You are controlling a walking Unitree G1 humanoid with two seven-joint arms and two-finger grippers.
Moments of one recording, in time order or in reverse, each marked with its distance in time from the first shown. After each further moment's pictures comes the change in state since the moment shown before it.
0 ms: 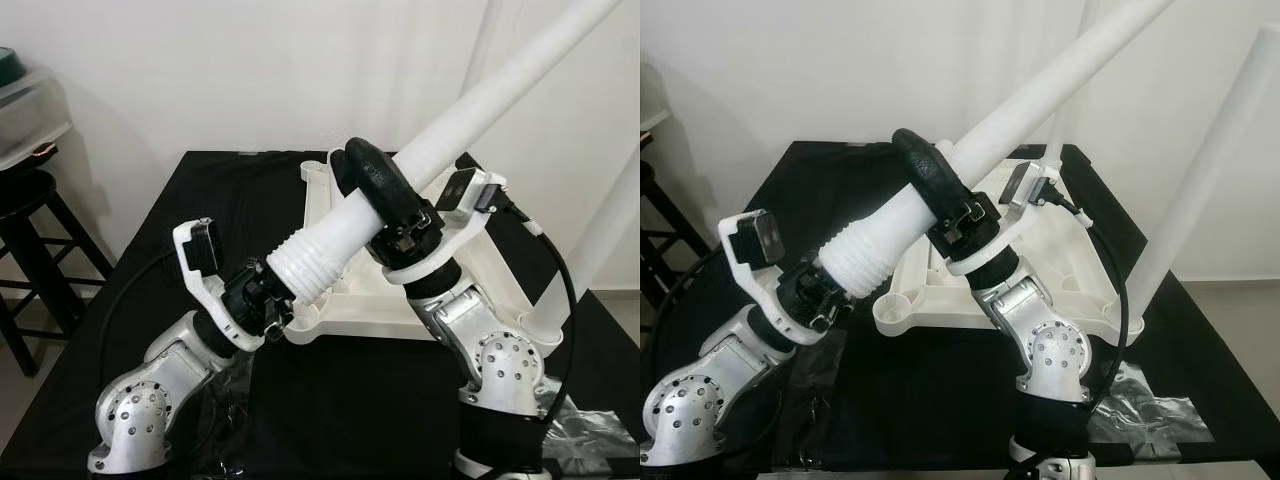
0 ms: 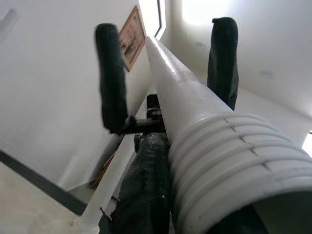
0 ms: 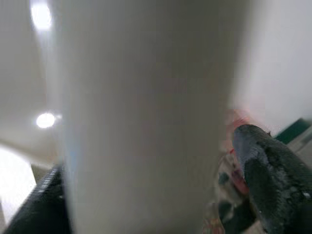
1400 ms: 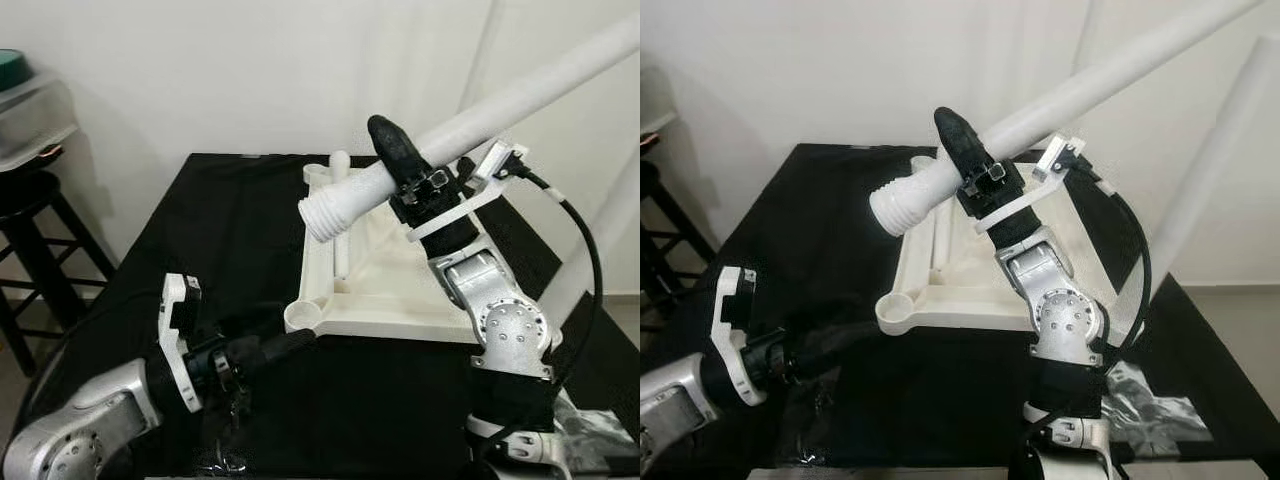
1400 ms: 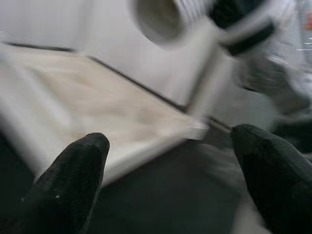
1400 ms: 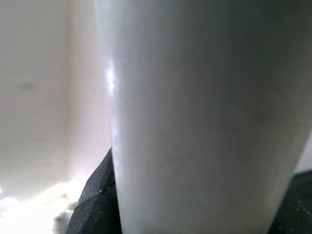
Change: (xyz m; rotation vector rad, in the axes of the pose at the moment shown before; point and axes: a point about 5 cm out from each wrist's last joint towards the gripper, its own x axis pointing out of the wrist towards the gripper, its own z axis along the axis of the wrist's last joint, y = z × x) left arm -0.067 0.015 0.015 0.341 0.362 0.419; right arm -0.004 -0.038 0.045 -0.376 -0.078 -0.399
